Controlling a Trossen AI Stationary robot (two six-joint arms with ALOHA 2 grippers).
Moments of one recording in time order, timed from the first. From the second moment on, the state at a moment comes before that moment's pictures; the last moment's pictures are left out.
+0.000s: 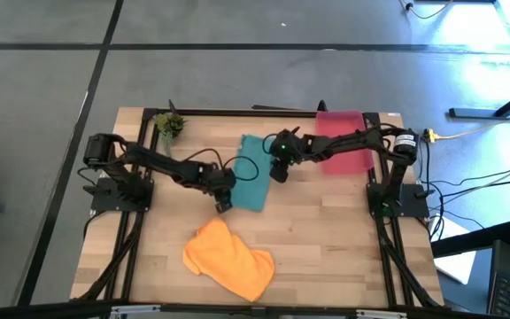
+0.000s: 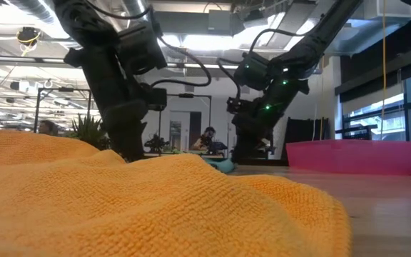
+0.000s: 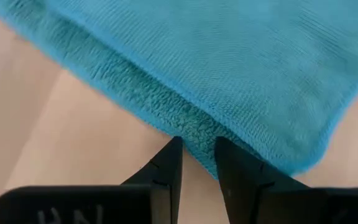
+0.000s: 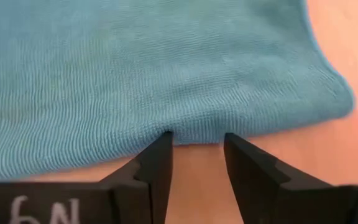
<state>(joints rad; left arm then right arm) 0.02 1.63 0.75 -0.23 -0.12 -0.37 -0.34 1.85 0.97 -0.05 0.04 0.02</state>
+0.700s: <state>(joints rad) -0.03 1.44 0.75 -0.24 -0.18 -0.28 -0.22 1.60 0.97 -0.35 0.00 -0.37</state>
